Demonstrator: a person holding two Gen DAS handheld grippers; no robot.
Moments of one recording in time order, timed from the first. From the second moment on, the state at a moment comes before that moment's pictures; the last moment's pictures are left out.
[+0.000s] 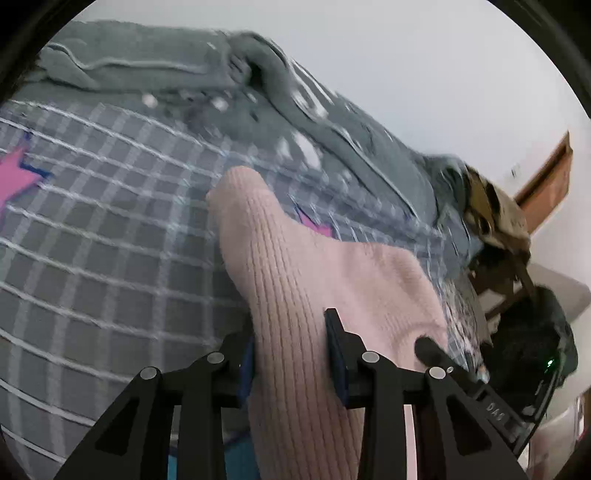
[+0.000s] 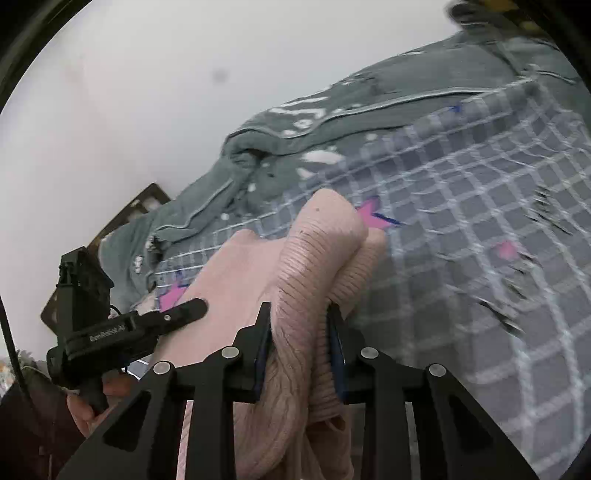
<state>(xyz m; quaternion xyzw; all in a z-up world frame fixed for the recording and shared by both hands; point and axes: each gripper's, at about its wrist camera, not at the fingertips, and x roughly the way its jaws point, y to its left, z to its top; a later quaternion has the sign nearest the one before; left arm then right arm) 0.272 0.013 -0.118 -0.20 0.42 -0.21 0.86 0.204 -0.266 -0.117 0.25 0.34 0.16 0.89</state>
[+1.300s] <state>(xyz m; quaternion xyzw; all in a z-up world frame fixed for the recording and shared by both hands) 0.291 0.027 -0.151 -0.09 0.39 -0.10 0.91 0.282 -0.204 -0.149 0.12 0.34 0.11 0.93</state>
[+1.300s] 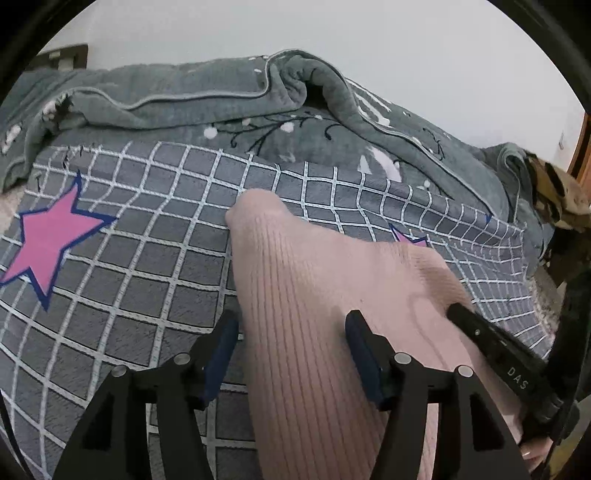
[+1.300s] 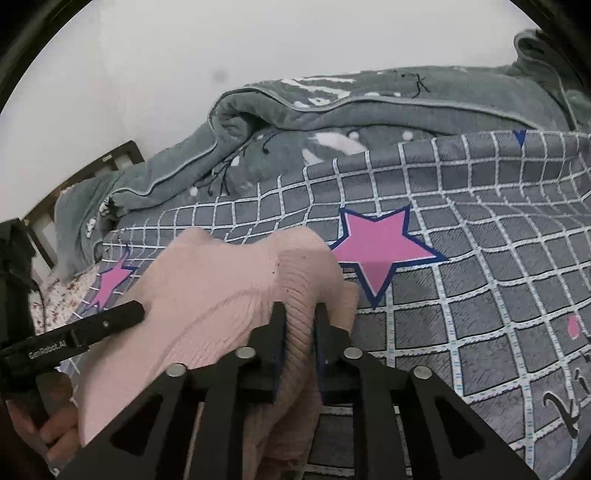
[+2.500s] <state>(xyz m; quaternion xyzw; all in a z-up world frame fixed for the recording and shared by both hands) 0.225 0.065 -0.145 -0.09 0.35 -0.09 0.93 0.180 -0.190 -0.148 0.06 0.35 0.11 0.93</state>
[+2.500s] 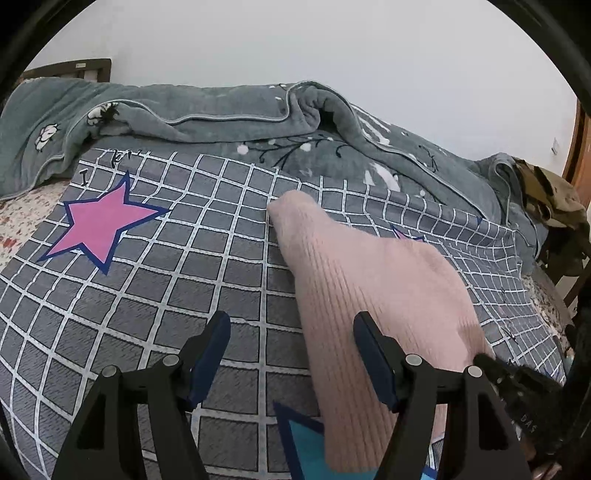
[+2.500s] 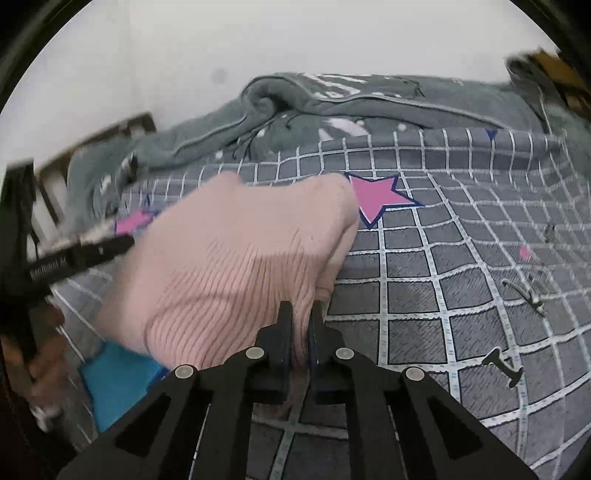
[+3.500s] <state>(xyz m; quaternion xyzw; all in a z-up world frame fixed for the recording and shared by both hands) 0.252 0.059 -0.150 -0.07 0.35 -0.06 0.93 0.248 -0.186 -0.147 0.07 0.33 0.10 0.93</state>
